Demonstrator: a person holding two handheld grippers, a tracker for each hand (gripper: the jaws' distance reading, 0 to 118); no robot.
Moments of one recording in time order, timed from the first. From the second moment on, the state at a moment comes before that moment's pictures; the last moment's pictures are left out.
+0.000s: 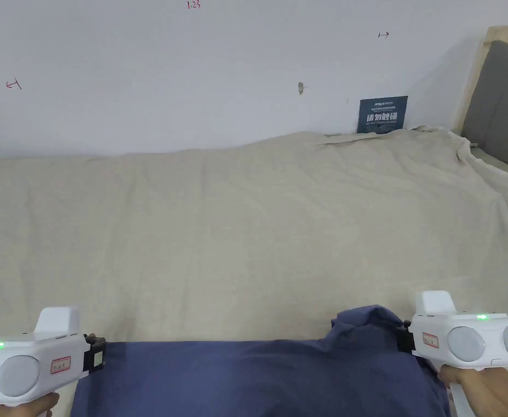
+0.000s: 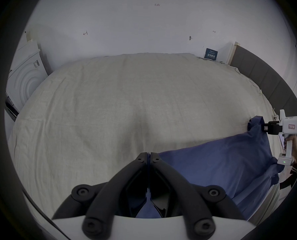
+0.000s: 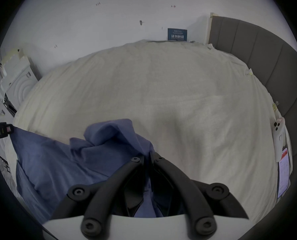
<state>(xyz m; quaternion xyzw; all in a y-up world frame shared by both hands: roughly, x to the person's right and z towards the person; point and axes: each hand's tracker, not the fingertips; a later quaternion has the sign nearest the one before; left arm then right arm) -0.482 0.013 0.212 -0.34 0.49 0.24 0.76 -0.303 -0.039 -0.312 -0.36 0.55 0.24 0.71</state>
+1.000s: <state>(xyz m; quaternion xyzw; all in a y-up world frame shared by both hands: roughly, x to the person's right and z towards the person) -0.322 0.002 0.299 -0.36 0.51 0.26 0.74 -0.061 0.036 -0.233 -0.35 0.62 0.13 0.69</state>
